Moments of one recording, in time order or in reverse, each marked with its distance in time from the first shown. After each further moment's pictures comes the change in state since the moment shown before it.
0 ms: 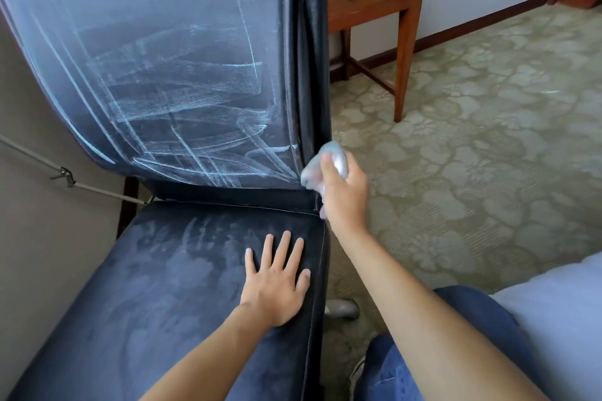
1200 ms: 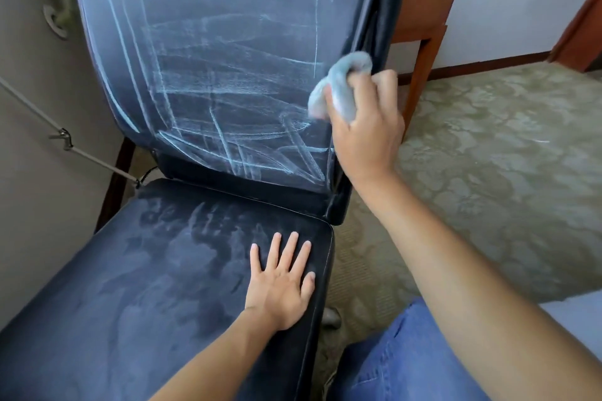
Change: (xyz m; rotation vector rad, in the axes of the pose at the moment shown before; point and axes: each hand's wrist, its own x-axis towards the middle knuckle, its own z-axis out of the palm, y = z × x) left_hand -0.007 0.002 0.019 -0.050 0.129 0.002; right_hand 0.040 -0.086 0.025 -0.520 0.411 -1.076
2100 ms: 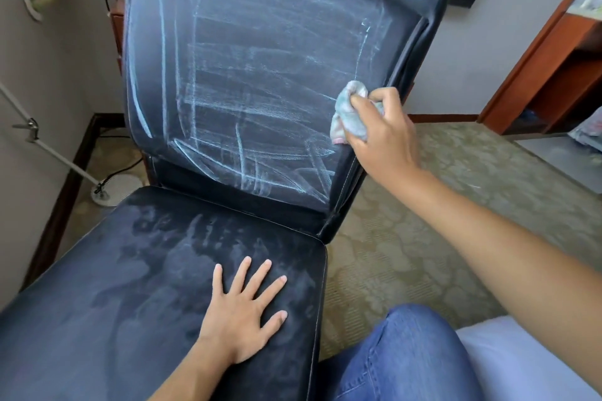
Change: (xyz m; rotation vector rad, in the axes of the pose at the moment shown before) left_hand -0.038 -0.083 0.018 -0.033 0.097 0.135; right_hand 0.043 -0.021 -0.016 -0.168 -0.444 -0.309
